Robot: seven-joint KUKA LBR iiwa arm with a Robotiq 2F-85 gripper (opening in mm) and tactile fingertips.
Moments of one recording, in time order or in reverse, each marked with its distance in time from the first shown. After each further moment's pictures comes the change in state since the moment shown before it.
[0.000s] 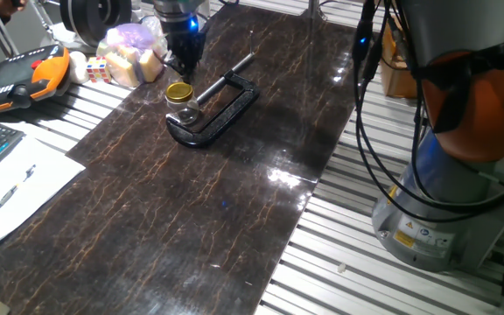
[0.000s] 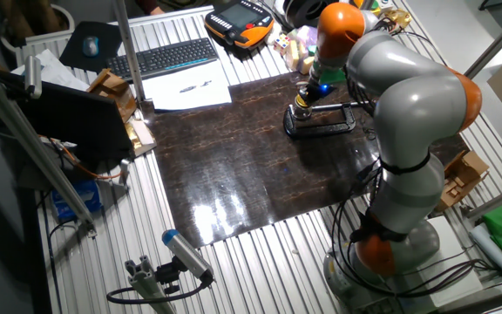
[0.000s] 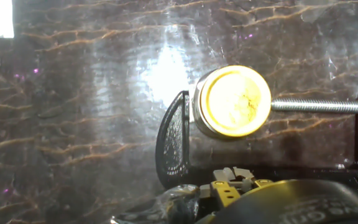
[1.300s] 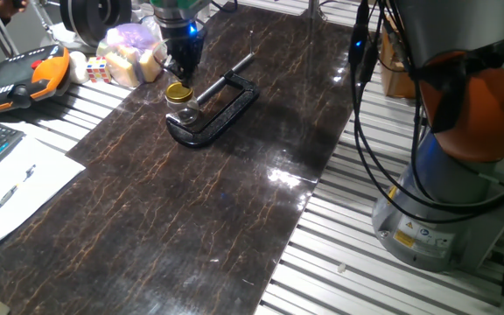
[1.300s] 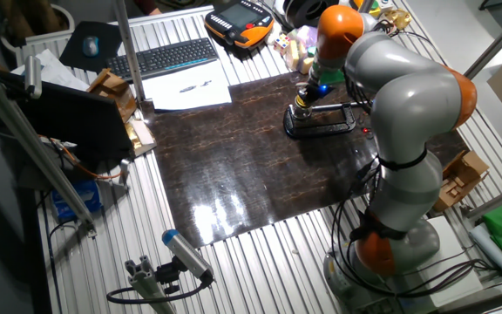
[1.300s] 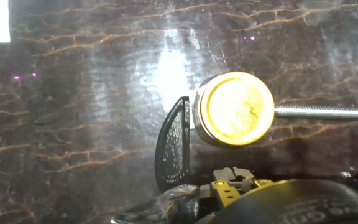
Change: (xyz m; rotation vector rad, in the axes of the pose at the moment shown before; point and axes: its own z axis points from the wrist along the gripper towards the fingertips) arm -0.005 -0.004 0.011 0.009 -0.001 -0.030
